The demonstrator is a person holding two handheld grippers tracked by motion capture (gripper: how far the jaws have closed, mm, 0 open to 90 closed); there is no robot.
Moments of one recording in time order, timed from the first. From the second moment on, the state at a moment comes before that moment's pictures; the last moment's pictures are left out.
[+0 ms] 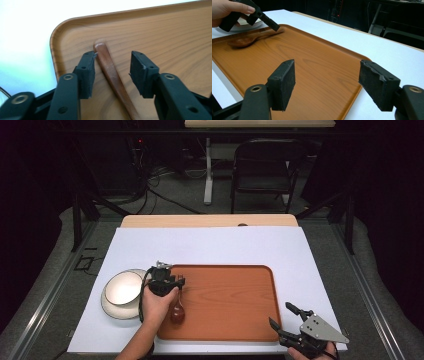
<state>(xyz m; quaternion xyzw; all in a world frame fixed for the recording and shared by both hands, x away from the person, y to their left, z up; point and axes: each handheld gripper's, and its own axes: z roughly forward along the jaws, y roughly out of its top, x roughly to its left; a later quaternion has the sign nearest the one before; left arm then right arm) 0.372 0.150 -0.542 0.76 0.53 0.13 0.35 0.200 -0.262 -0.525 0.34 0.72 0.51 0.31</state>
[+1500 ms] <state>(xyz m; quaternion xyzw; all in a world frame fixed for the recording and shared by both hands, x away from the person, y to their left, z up) 0.242 0.230 -0.514 0.75 0.45 0.20 0.43 0.200 -0.252 -0.529 0.33 0.74 0.48 0.33</state>
